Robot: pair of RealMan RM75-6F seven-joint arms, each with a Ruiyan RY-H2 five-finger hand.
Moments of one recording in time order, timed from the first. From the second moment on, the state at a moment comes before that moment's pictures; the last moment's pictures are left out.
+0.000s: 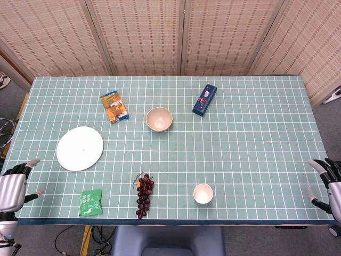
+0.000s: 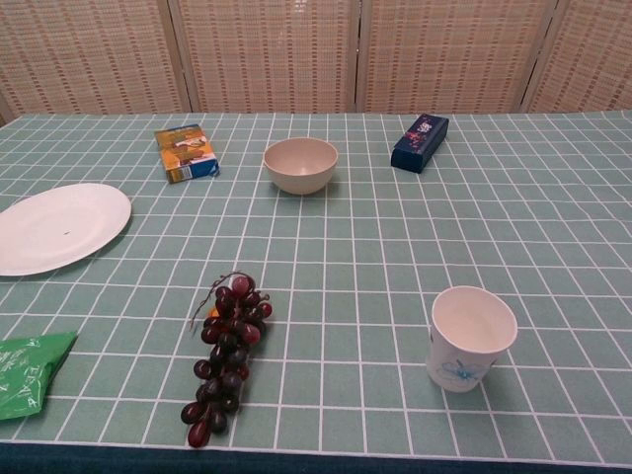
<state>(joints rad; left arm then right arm) -0.13 -1.16 -0.09 -1.66 1.39 1.49 0.24 -0.02 -1.05 0.03 -1.52 -1.58 1.59 0.13</state>
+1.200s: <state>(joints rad) -0.34 -1.45 -0.11 -1.13 1.42 1.23 0.09 -0.03 -1.03 0.03 -1.55 -1.58 1.60 0.12</state>
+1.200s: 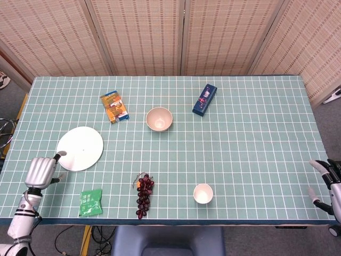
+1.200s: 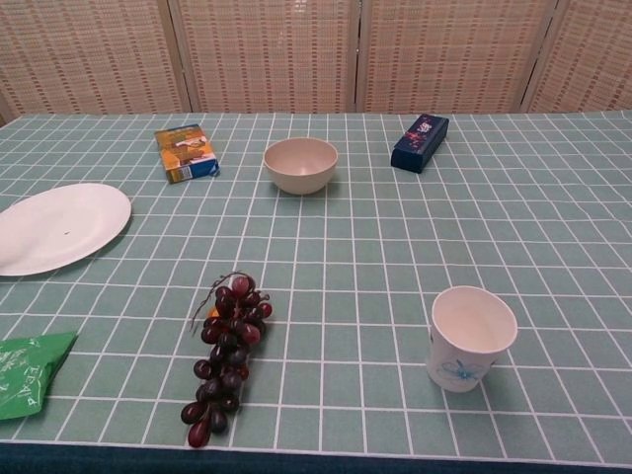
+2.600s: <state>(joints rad) -0.42 -1.62 -0.12 -0.93 1.33 1.10 0.10 -0.05 -1.03 0.03 -1.53 -1.56 1.60 0.13</state>
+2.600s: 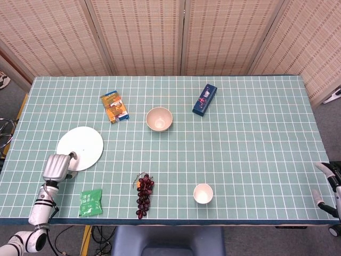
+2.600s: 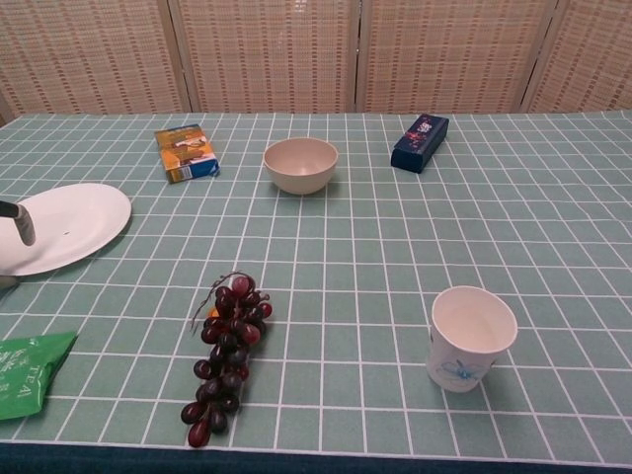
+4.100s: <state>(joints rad) -0.51 -1.76 -0.24 -0.69 1.37 1.33 -0.20 -0.06 -1.02 0.04 -1.56 -1.55 1.61 0.11</state>
